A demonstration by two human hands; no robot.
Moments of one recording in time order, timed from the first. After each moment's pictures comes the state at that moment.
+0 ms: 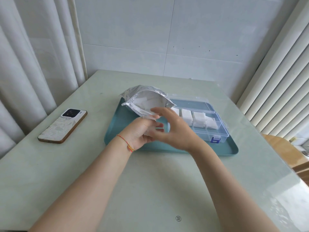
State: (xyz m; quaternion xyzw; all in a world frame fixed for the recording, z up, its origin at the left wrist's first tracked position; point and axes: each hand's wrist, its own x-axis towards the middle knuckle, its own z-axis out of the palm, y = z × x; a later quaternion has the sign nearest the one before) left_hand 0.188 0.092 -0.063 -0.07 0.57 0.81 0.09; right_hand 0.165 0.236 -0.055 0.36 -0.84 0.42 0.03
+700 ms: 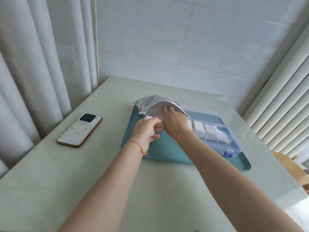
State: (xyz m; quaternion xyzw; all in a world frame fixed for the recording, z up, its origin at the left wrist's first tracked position) left_hand 0.178 0.061 -0.059 -0.17 0.56 0.81 -0.05; right_hand 0.098 0.158 -0.054 0.25 -0.95 -0.07 0.16
